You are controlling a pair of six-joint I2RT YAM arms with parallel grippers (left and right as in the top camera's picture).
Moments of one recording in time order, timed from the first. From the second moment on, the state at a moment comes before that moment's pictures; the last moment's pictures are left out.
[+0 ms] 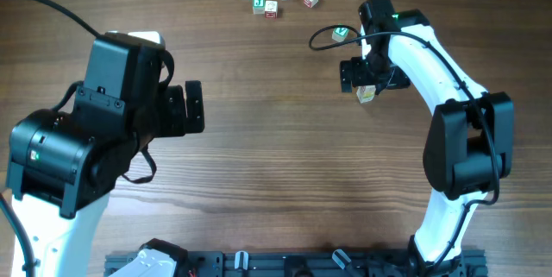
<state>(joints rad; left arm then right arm) -0.36 1.26 1.82 -1.55 -0.24 -0.34 0.21 2.05 1.60 -1.07 0.04 0.13</state>
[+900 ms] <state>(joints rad) -0.36 1.26 1.82 -1.55 -0.24 -0.34 0.20 2.11 1.56 -0.99 -0.01 0.04</state>
